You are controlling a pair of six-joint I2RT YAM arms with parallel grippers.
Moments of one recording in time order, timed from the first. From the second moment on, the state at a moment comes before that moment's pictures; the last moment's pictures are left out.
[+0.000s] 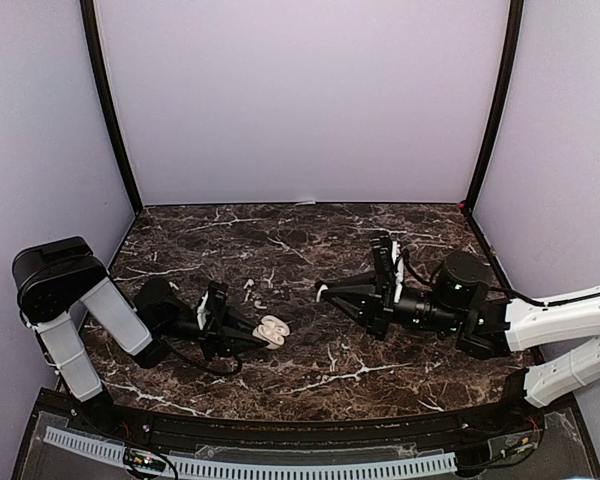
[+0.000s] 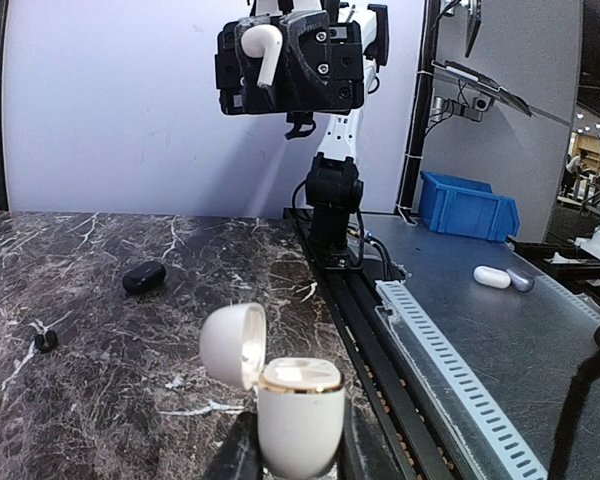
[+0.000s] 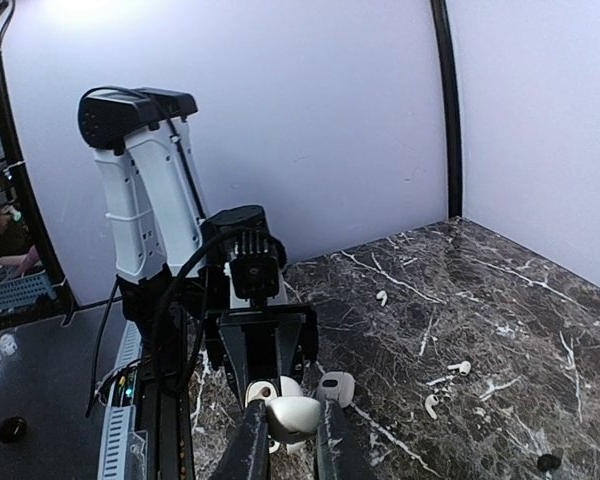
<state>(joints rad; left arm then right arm) -0.70 1.76 0.32 1.51 1.02 -0.18 1.08 1.17 0.54 0.67 -0.24 0.16</state>
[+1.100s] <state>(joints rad) -0.72 1.76 0.33 1.51 1.08 -0.20 1.09 1.20 0.52 0.74 -0.42 0.00</state>
